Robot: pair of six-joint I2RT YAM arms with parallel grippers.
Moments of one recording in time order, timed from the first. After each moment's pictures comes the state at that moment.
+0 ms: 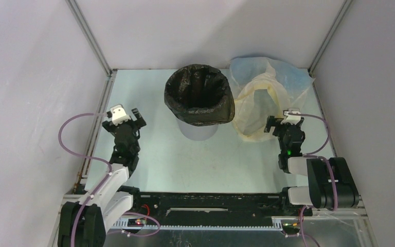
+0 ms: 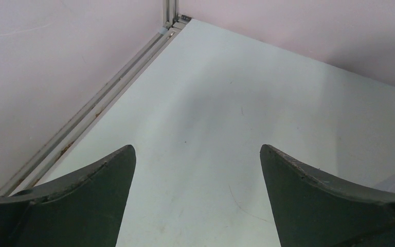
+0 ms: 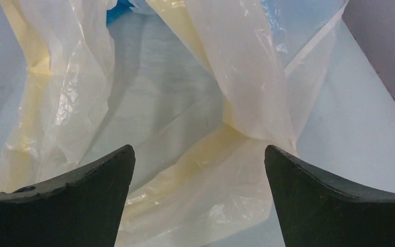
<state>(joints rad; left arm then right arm) -0.15 0.89 0.34 0.49 -0.55 -0.15 0.04 1.35 0.20 1.02 0.10 0.03</state>
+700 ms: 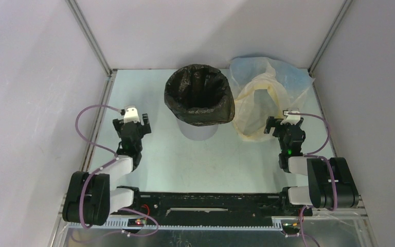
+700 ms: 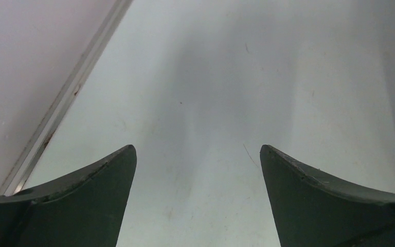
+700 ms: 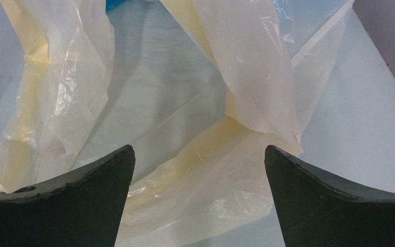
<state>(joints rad) -0.10 1.16 0.30 0.62 -0.41 -0.02 0.02 1.35 0.21 0.97 0.06 0.03</state>
